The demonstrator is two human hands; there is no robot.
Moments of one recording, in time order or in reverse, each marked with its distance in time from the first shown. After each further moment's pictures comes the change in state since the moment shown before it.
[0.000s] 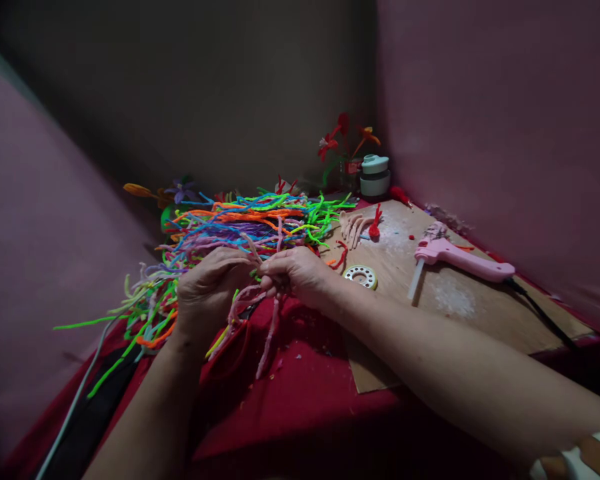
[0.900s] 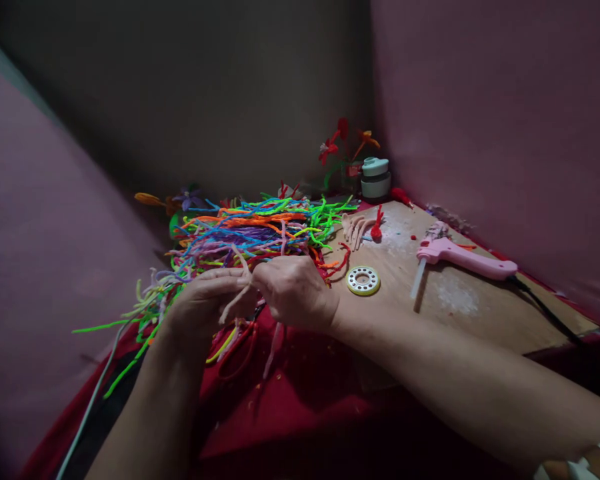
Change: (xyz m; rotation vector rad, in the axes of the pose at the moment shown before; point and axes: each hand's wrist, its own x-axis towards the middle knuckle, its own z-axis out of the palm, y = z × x) left_hand 0.004 0.004 -0.021 -0.689 -0.399 -0.855; right_hand -0.020 0.006 0.009 -1.420 0.108 -1.070
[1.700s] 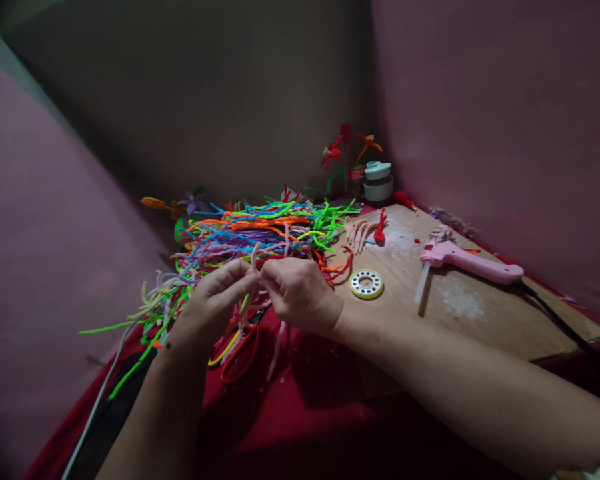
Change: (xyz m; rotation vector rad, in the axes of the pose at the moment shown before) left_hand -0.007 0.001 0.016 0.539 0.240 0.331; right_hand 0.004 -0.008 -0.002 0.322 0.092 0.279
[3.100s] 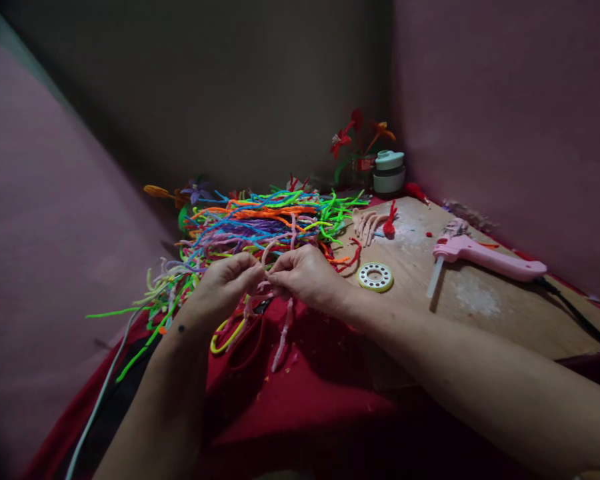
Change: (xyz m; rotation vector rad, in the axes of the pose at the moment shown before) left_hand 0.008 -0.007 -0.007 0.164 0.001 -0.078; right_hand 0.006 0.008 0.006 0.540 -0.221 0.627
